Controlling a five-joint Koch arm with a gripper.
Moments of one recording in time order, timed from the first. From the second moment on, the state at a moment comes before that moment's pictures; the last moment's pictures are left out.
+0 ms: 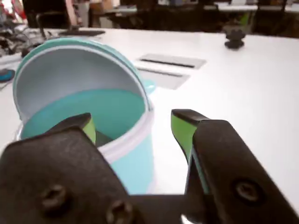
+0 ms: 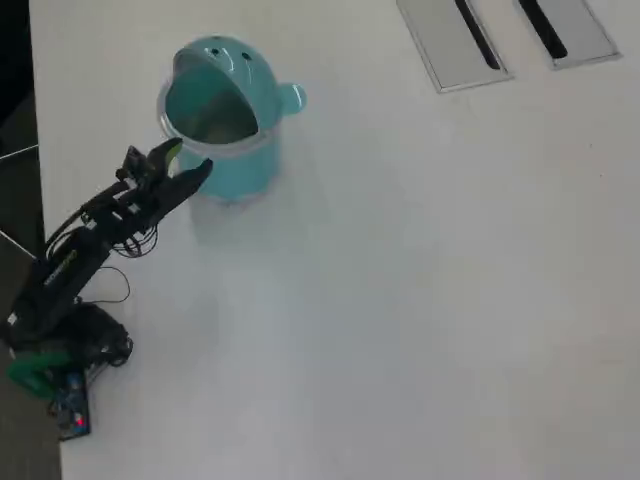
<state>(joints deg) -33.2 121.7 104.2 22.5 -85.4</state>
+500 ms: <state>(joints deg) -30.9 130.1 112.3 21.2 -67.6</state>
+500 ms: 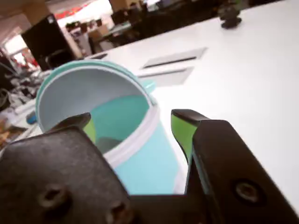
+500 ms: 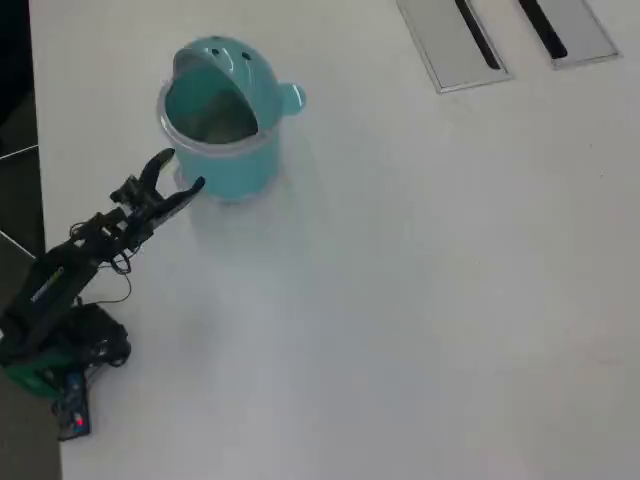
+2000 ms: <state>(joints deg) -11.2 131.1 166.7 -24.7 -23.0</state>
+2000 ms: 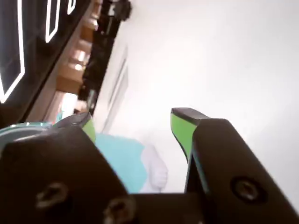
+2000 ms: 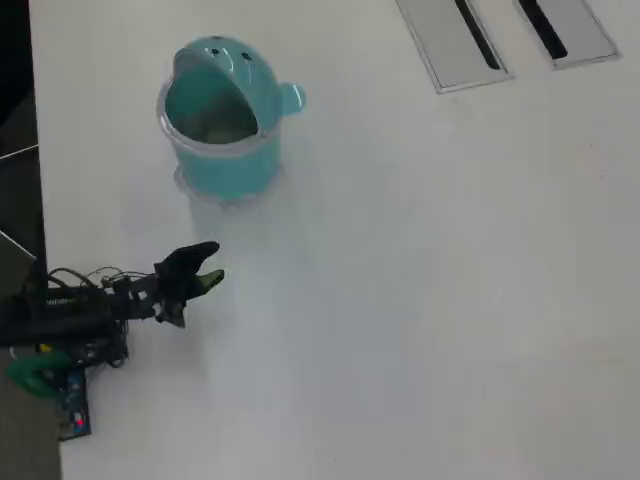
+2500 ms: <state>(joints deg) -9.2 131.1 177.0 -37.9 -18.2</state>
